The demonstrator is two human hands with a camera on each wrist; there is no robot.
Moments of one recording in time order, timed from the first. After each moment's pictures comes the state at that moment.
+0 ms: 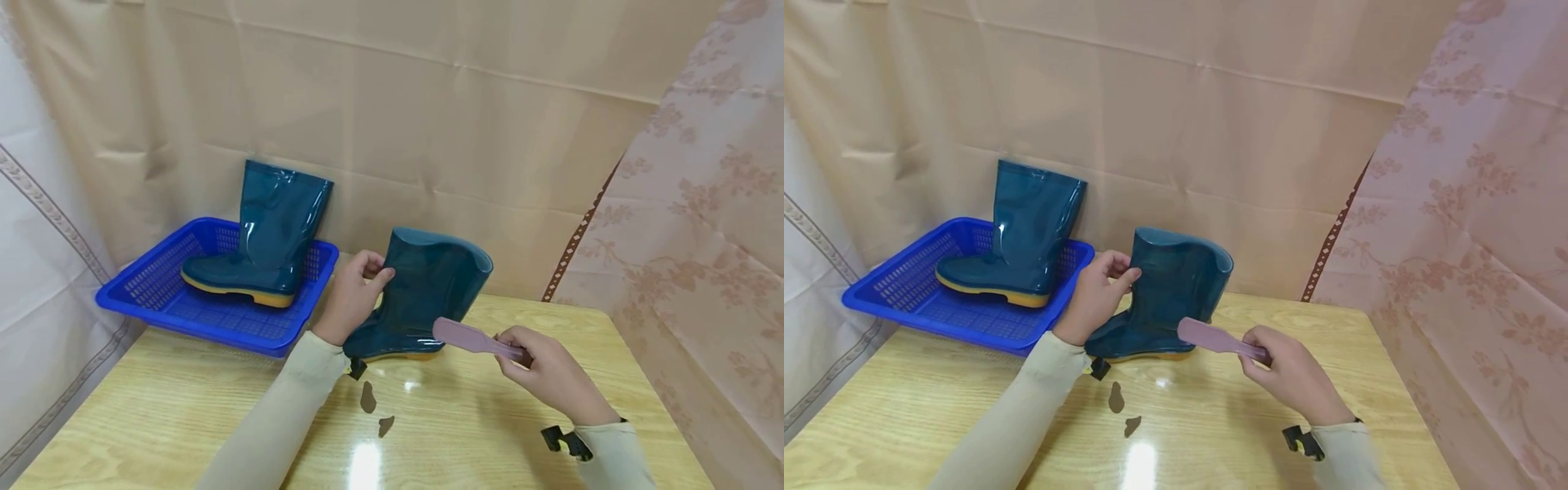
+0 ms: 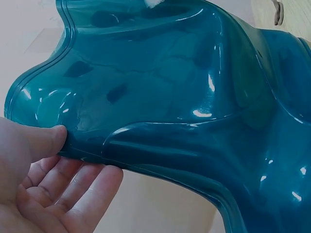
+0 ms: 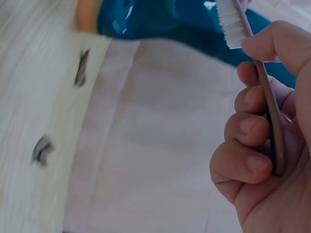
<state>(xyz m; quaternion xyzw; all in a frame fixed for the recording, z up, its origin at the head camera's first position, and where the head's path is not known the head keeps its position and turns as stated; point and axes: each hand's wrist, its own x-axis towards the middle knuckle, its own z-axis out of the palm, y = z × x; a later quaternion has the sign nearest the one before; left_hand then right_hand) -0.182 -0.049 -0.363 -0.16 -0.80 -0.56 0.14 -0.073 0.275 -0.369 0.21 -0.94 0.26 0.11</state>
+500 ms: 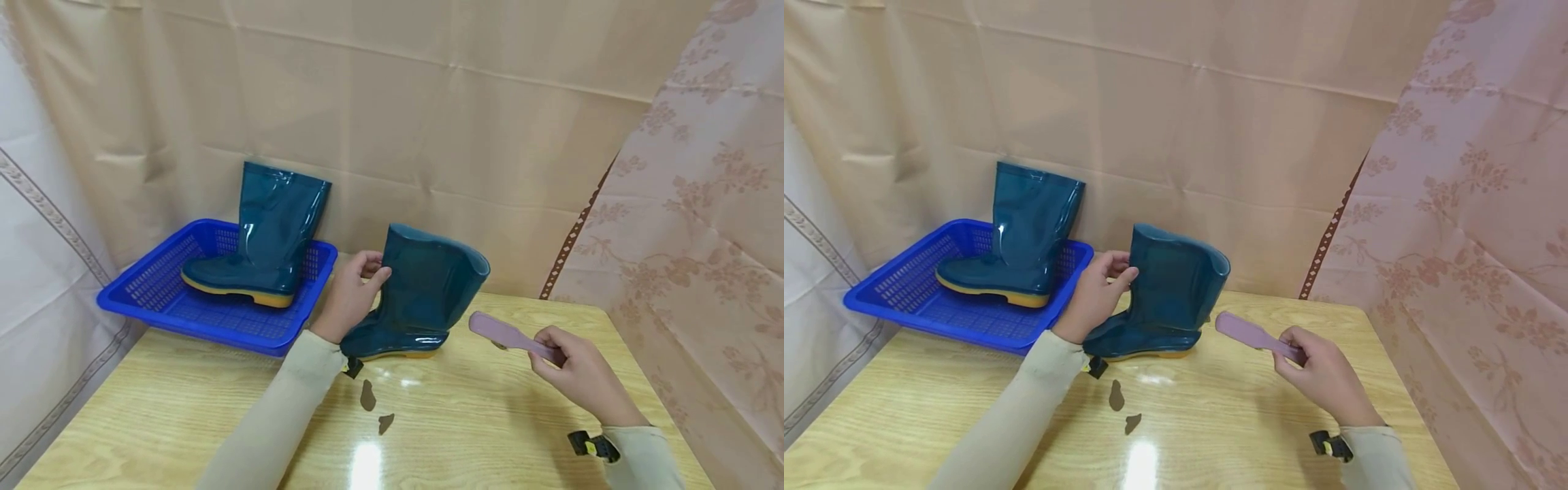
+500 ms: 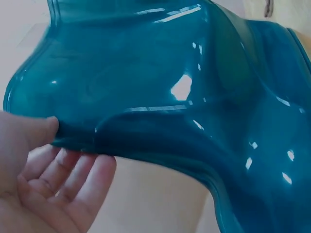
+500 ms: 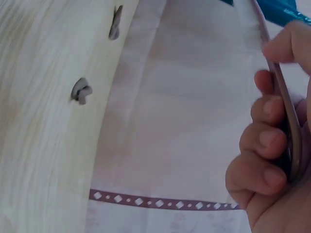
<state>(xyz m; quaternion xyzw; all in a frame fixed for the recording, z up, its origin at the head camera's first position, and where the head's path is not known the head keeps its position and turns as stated) -0.187 -0.052 -0.368 -0.17 -0.81 -0.56 0.11 -0.065 0.324 -0.381 0.17 -0.94 0.26 0.16</state>
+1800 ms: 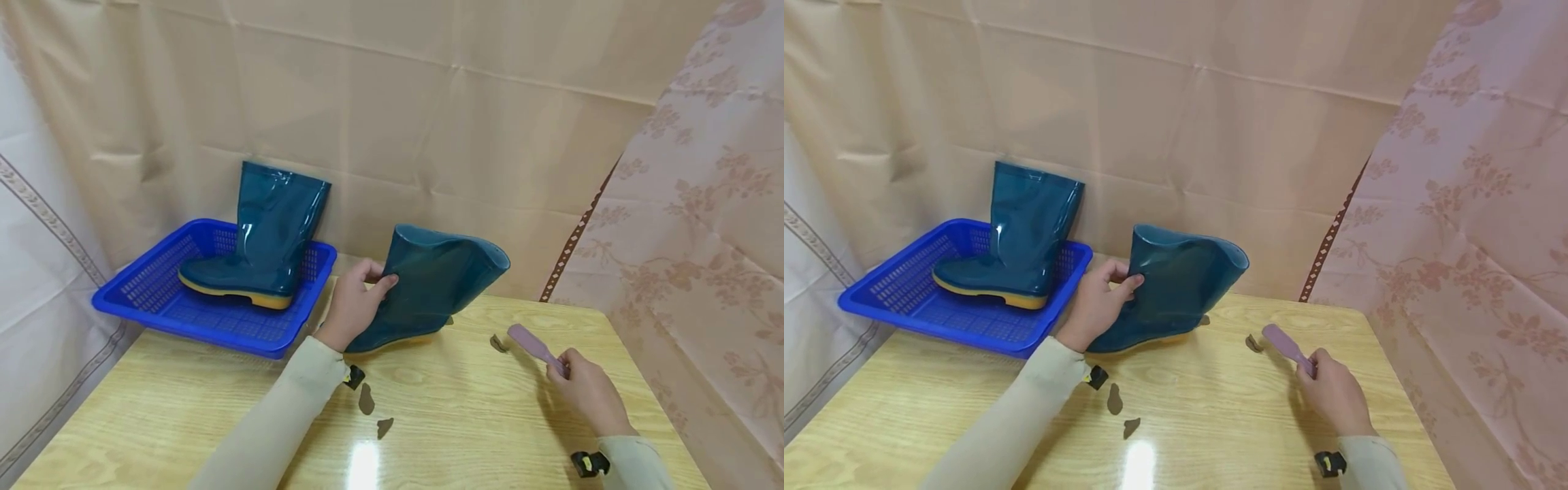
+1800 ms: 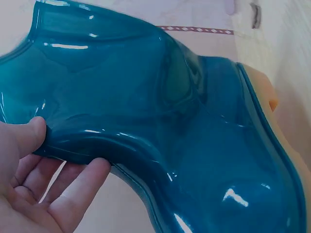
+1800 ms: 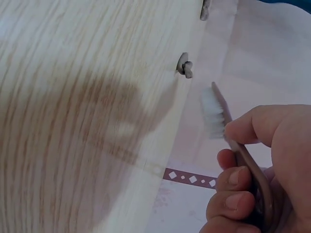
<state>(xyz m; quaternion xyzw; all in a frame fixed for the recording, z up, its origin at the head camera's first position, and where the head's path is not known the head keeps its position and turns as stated) -0.176 -0.043 -0.369 -0.17 -0.78 -0.59 0.12 -0.070 0.358 -0.424 -0.03 -0.98 0.20 0.04</state>
